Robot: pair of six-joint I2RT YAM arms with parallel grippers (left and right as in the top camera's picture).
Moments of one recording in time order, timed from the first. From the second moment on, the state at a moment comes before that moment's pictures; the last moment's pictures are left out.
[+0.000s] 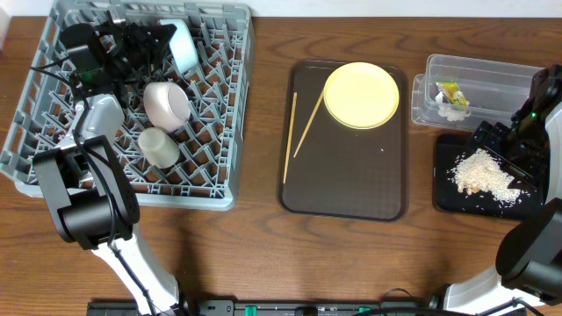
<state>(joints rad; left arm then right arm) 0.30 2.08 1.44 0.39 0.99 -1.12 -0.37 1.79 1.55 -1.43 -0.03 0.31</state>
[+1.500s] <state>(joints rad) 0.28 2.09 1.44 0.44 0.99 -1.15 -0.37 1.79 1.55 -1.43 -0.03 0.31</state>
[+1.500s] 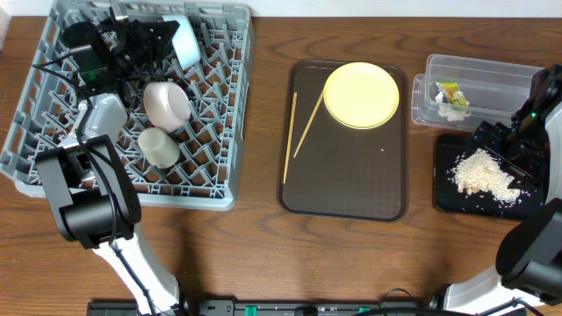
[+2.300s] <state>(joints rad) 0.33 2.13 1.44 0.45 1.02 -1.15 -0.37 1.79 1.55 -1.44 -0.03 0.31</state>
